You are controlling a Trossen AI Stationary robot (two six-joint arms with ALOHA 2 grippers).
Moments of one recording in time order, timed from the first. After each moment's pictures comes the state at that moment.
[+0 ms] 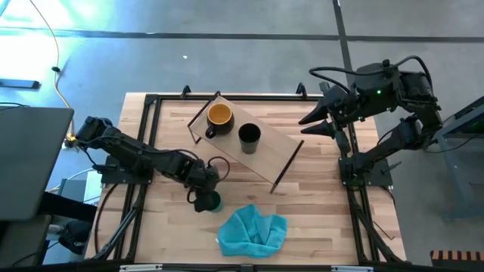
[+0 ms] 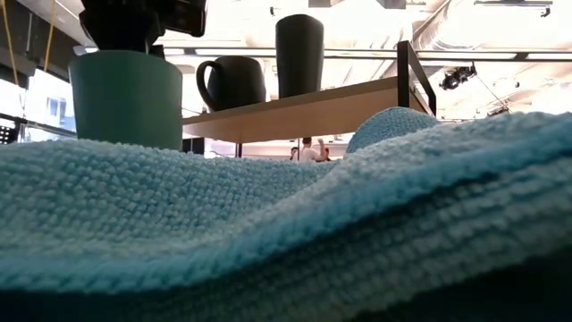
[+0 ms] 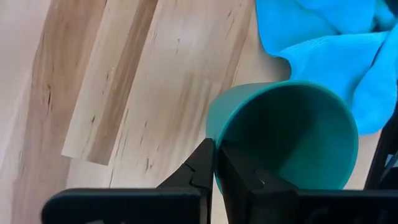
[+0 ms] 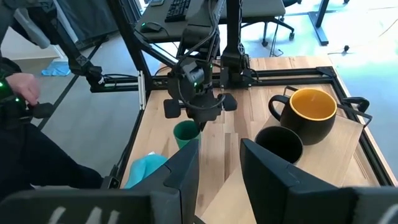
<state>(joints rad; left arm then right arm) -0.22 1.49 1.08 -0.79 -0.02 -0.64 0.03 1.41 2.24 -1.31 -0.13 0.07</state>
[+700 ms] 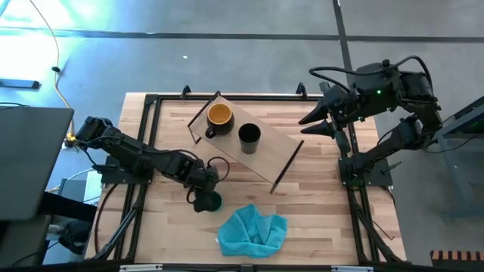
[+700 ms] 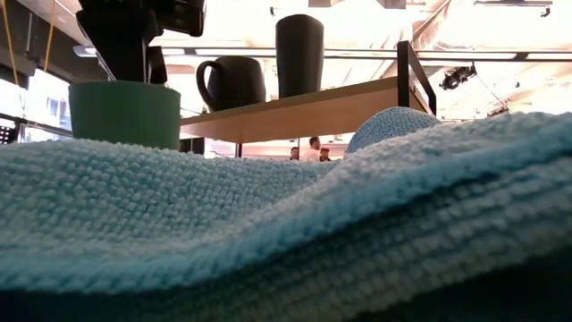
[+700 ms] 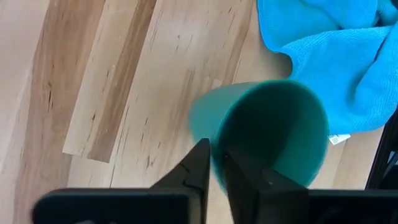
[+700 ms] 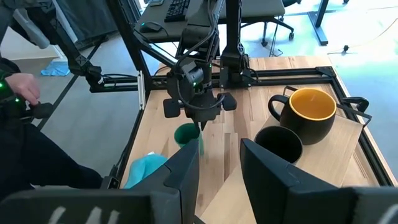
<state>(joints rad) -0.22 1.49 1.08 -0.80 -0.02 -0.64 0.03 1.41 2.24 -1.31 -0.13 0.07</state>
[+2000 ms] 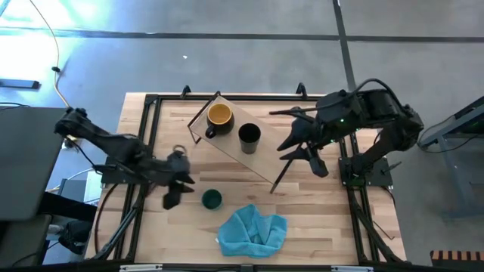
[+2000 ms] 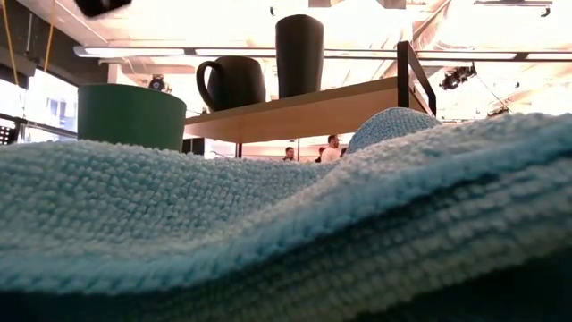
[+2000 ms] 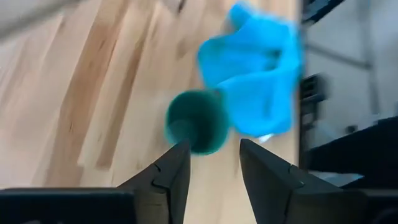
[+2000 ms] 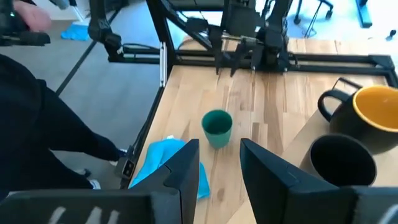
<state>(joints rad) -0.38 1.10 1.08 -0.86 -0.17 -0.66 0.19 1.57 2.24 -1.26 -0.11 0.08</state>
